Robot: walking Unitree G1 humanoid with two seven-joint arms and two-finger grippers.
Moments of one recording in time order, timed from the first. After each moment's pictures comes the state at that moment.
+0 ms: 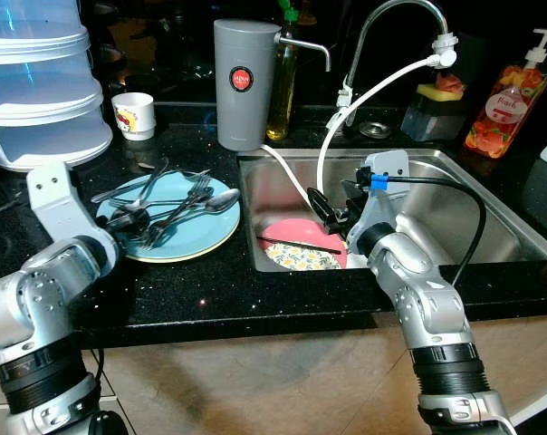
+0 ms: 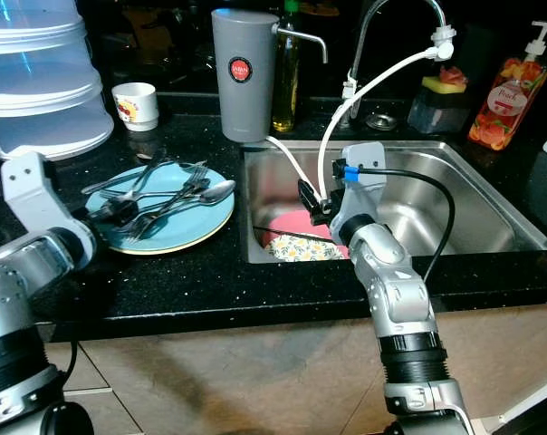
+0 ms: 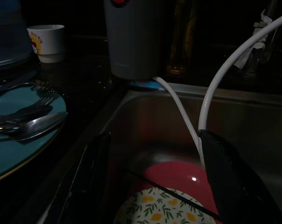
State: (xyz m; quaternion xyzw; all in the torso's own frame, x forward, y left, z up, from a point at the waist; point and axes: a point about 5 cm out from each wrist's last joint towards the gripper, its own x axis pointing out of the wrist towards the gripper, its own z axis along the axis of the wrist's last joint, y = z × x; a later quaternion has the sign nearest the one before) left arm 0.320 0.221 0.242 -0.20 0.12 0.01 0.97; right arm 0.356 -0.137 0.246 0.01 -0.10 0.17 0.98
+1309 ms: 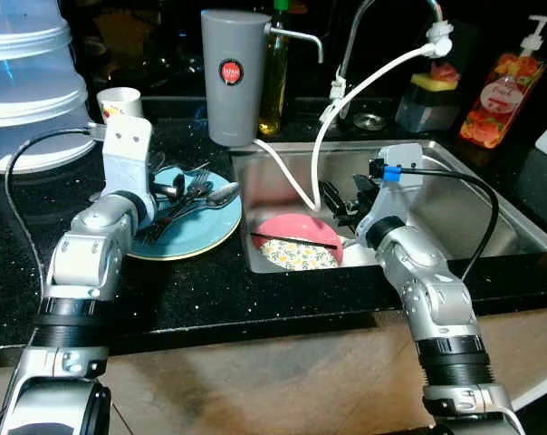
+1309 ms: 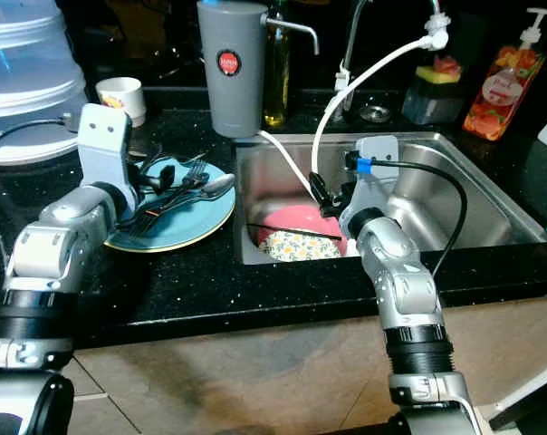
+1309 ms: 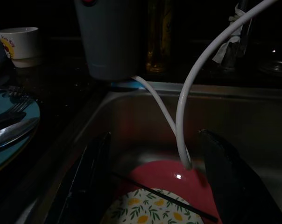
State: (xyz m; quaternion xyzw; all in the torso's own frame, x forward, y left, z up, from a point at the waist) left arm 0.372 0.194 0.273 0.06 -0.01 -0.03 1.00; right arm 0.361 -0.147 0.252 0.02 -0.11 0.16 0.98
